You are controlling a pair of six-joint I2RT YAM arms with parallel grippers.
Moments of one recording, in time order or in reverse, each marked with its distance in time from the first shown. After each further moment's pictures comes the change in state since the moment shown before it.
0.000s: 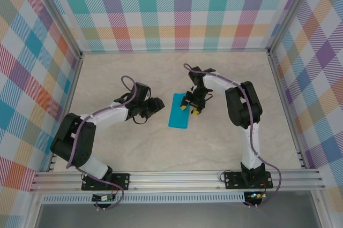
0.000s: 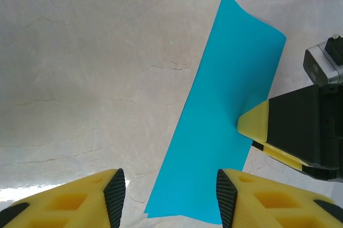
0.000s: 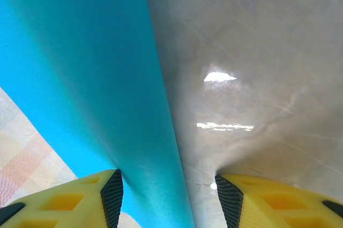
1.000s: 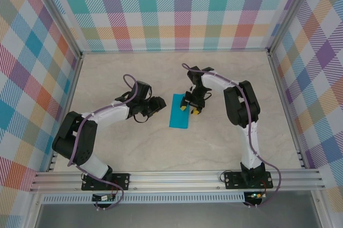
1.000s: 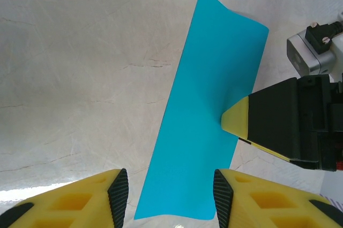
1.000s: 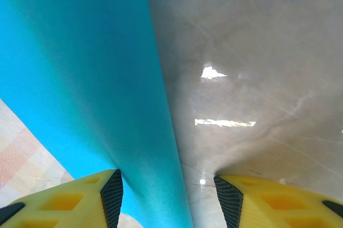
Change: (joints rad) left arm 0.000 0.018 0.026 0.002 0.042 0.023; right arm 0.006 0.031 0.047 -0.048 0.014 -0.037
